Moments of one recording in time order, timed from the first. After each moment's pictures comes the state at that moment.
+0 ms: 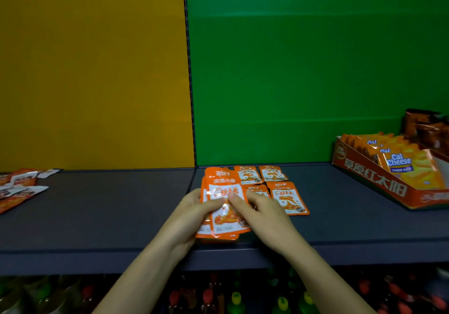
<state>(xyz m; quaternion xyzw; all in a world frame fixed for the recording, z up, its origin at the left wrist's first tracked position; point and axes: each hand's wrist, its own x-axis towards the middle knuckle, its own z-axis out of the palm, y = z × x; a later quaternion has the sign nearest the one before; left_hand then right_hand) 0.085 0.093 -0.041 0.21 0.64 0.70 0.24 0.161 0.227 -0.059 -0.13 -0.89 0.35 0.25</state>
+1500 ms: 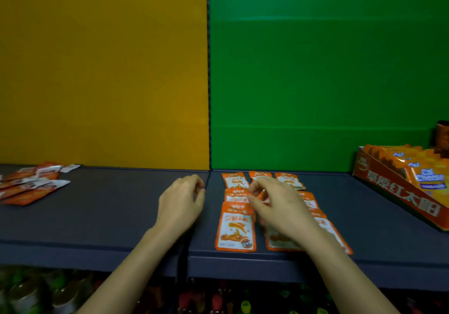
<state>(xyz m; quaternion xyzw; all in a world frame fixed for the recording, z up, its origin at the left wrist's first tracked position) 0.025 0.078 -0.049 0.29 0.87 0.28 -0.28 0.141 0.243 -0.034 -0.06 -0.94 0.16 0.30</state>
